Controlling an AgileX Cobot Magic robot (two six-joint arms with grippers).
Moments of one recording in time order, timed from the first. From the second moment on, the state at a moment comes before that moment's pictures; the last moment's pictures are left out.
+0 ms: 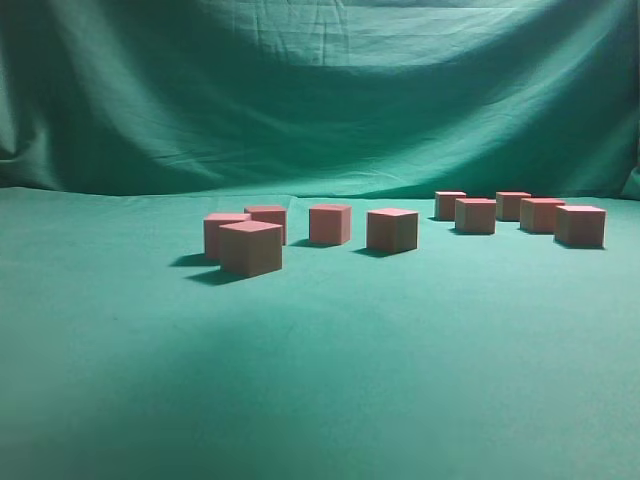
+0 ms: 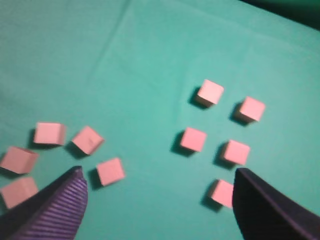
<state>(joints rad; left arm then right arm) 0.07 -0.02 0.02 0.41 0.37 -0.08 0.48 1.78 -1.95 -0.07 1.25 0.02</state>
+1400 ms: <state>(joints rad) 0.07 -0.02 0.02 0.41 0.37 -0.08 0.19 2.01 -1.41 -0.09 0.74 0.12</state>
